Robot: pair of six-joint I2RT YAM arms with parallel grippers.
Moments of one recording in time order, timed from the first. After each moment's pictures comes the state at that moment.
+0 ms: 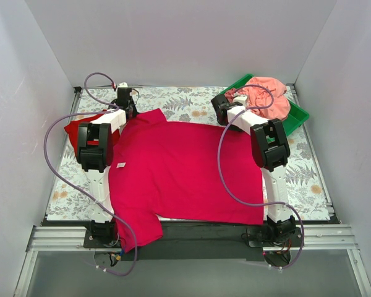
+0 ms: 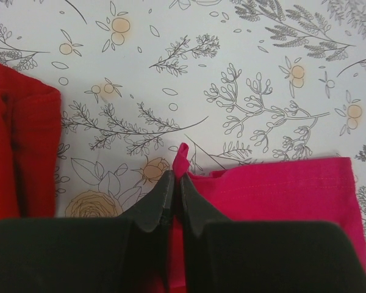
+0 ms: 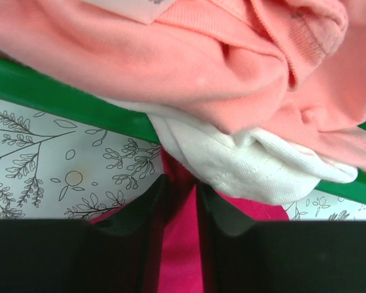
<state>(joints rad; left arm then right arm) -0.10 2.21 1.60 -0.08 -0.22 -0.33 0.41 2.28 1.76 -0.73 0.80 0.66</state>
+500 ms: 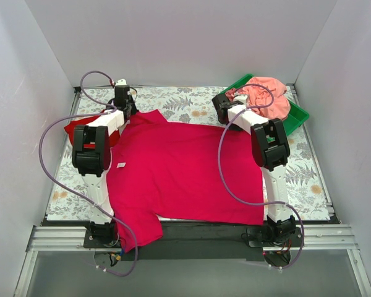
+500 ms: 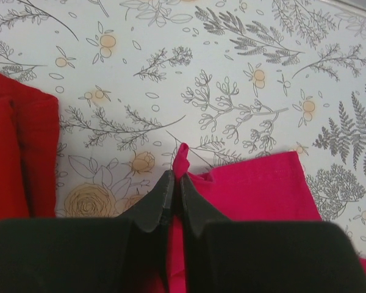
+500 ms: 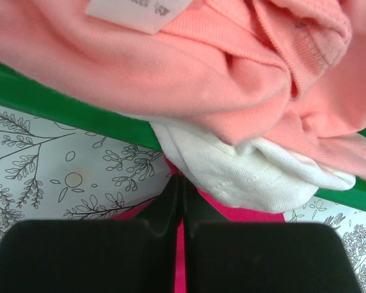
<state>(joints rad) -0.10 2.11 1.53 -0.02 -0.19 -0.32 0.40 2.29 1.79 -0.75 0.78 0.64</state>
